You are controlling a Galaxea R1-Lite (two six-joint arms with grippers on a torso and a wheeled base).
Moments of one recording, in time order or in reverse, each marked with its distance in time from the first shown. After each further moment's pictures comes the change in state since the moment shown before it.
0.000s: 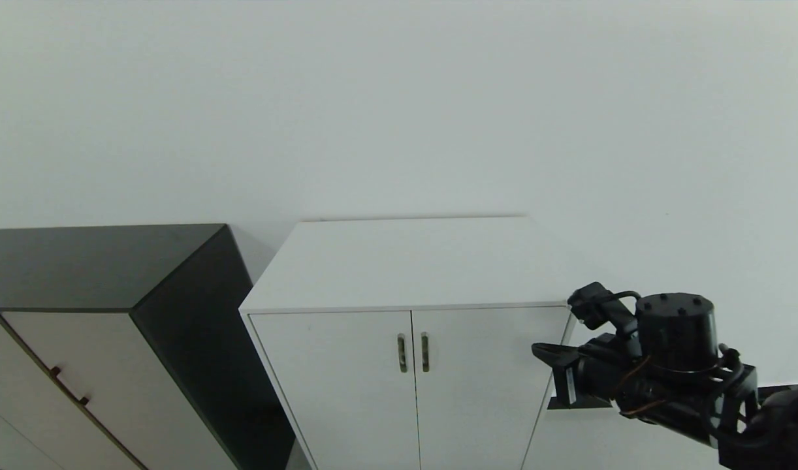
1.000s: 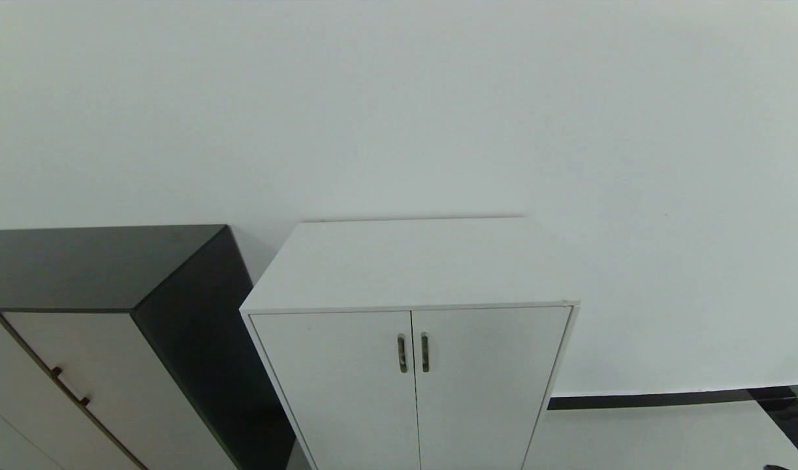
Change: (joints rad) left arm 0.000 0.000 0.000 0.000 0.000 0.000; right arm -0.054 -0.972 0.412 0.713 -0.440 0.001
